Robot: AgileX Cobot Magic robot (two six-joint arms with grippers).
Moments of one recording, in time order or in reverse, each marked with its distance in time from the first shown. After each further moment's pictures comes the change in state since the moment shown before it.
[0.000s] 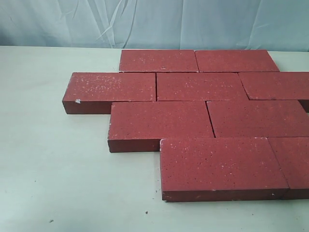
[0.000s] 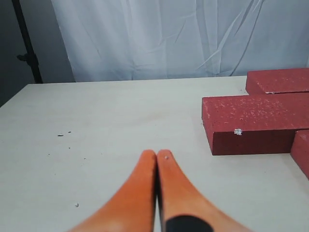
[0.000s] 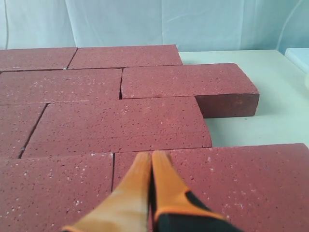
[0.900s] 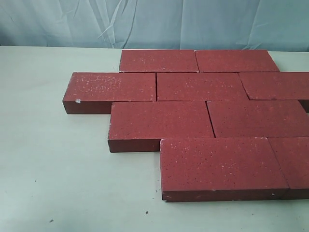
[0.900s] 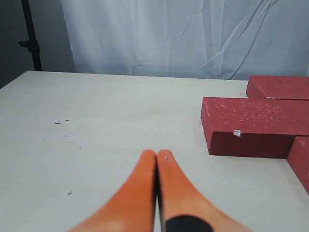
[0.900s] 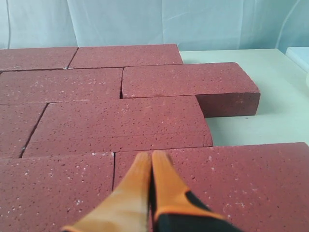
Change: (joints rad) left arm 0.000 -0.041 0.038 0.056 -0.005 -0.140; right arm 0.000 -0.002 0.004 0.002 0.000 0.000
